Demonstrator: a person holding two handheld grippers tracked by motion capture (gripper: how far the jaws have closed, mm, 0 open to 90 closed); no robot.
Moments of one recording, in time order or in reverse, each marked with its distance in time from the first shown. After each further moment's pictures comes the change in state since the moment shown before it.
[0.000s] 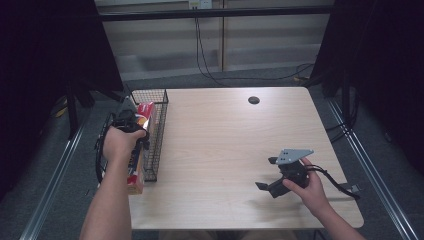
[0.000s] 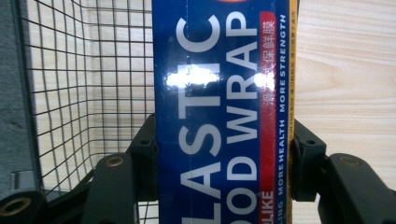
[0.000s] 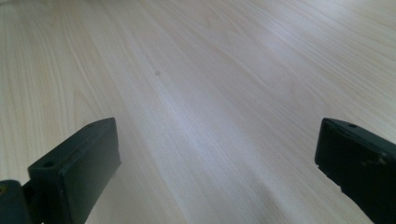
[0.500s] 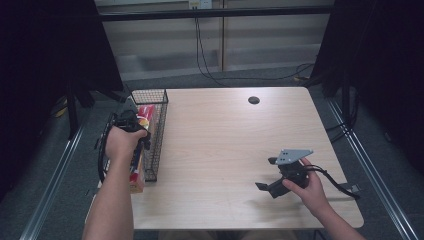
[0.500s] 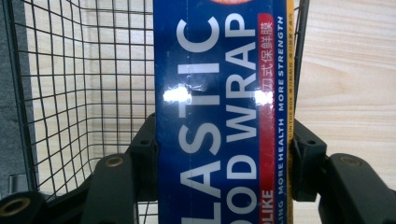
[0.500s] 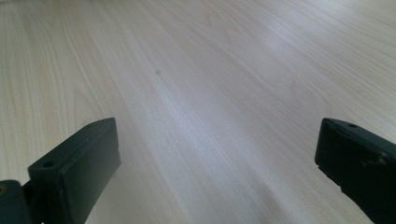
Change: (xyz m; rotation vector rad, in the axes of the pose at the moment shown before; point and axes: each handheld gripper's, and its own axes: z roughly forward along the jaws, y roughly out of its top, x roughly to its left) left arm -0.001 0.006 0.006 0.009 0.009 -0.016; right arm 0.000 0.000 0.001 0.003 0.000 -0.001
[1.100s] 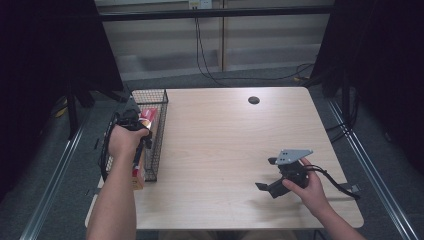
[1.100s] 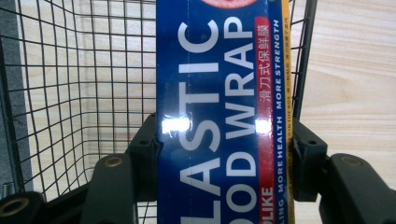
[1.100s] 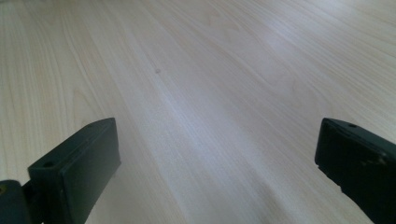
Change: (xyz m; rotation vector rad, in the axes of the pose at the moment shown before) left arm -0.001 0.008 0.009 0.012 0.002 -0.006; right arm 0.000 0.000 0.001 0.003 -0.001 0.003
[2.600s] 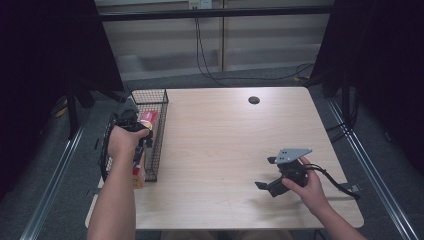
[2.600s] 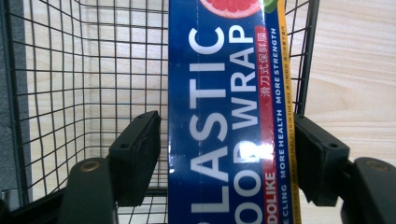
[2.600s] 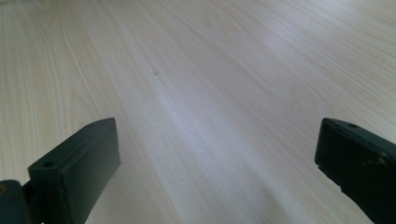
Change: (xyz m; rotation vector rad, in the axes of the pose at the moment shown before) left arm 0.004 -0.005 -0.001 -0.059 -0.006 -0.006; right arm -0.003 0.001 0.002 0.000 0.008 0.000
